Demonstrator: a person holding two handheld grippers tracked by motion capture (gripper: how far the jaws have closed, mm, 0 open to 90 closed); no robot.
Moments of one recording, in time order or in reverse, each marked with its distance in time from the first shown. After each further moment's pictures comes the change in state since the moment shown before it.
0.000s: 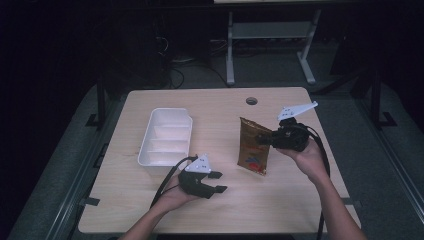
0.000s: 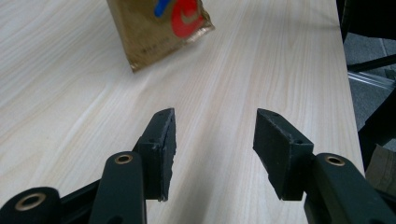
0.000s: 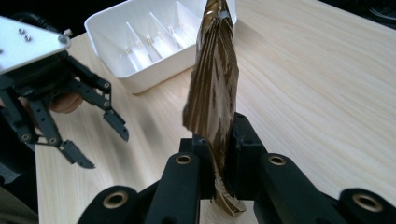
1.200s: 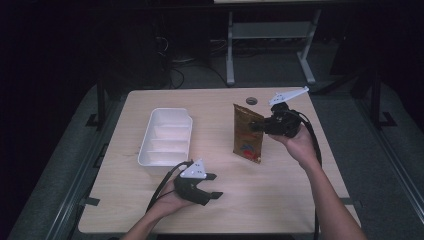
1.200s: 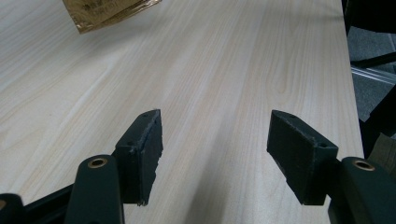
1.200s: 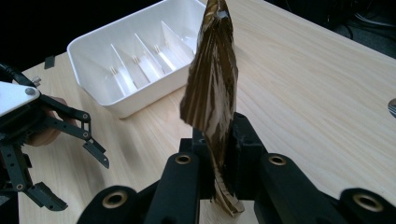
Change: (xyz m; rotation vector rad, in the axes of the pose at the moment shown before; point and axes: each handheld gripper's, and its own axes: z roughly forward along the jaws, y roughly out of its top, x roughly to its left) left arm -0.006 -0.013 -0.007 0.004 0.025 0.008; right arm -0.009 0.036 0.011 -0.005 -0.036 0.012
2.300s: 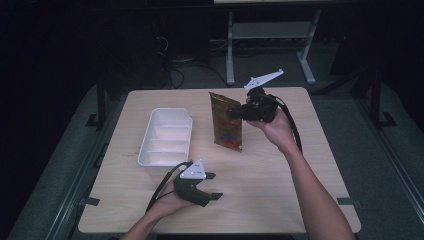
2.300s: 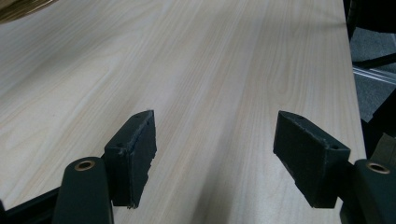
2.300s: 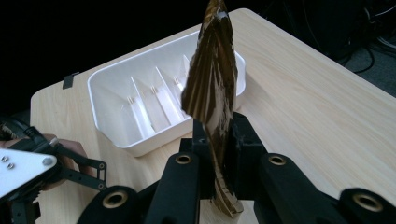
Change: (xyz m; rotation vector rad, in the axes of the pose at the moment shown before) left arm -0.002 0.000 -0.001 -0.009 0.010 0.007; right arm 0.017 0.060 0.032 -0.013 0.058 -0.066
